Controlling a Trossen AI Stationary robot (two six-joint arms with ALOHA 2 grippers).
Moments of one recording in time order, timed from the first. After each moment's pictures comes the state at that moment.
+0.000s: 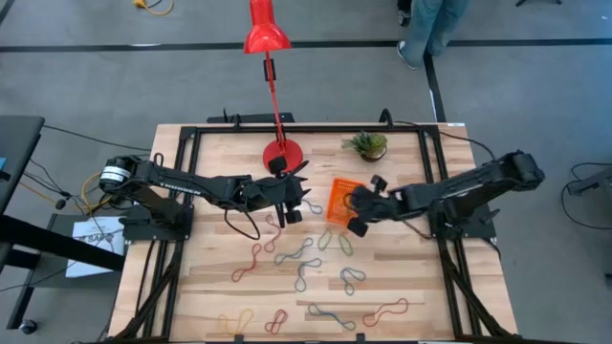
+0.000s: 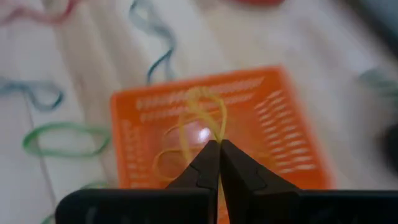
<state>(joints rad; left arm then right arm) -0.06 1.52 1.05 -0.04 -0.50 0.11 0.16 1.38 0.77 -0.40 0.44 0.41</state>
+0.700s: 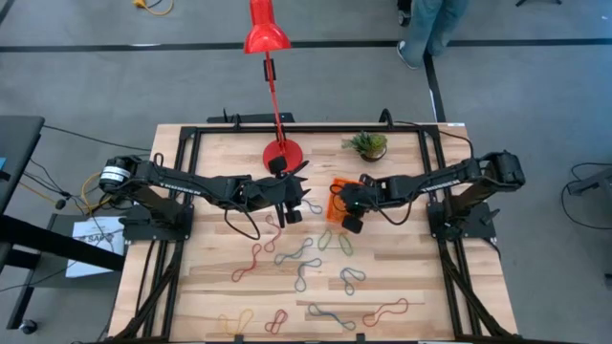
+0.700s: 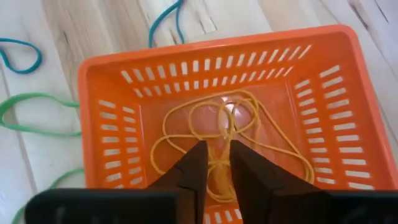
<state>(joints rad) -0.06 1.52 1.05 -0.04 -0.50 0.11 0.00 1.52 0.80 -0.36 0.18 0.28</state>
